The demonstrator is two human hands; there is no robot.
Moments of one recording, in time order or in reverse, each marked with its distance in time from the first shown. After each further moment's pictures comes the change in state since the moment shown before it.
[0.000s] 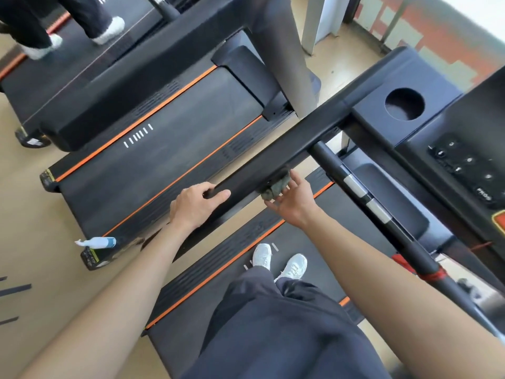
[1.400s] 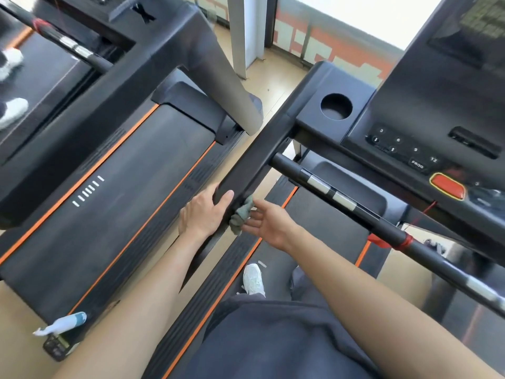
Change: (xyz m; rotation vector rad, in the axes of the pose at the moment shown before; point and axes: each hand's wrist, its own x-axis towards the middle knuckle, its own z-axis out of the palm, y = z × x) left_hand 0.031 0.077 0.012 0.032 -0.043 0.246; right_hand -0.050 0.014 0.014 -0.043 0.021 -0.086
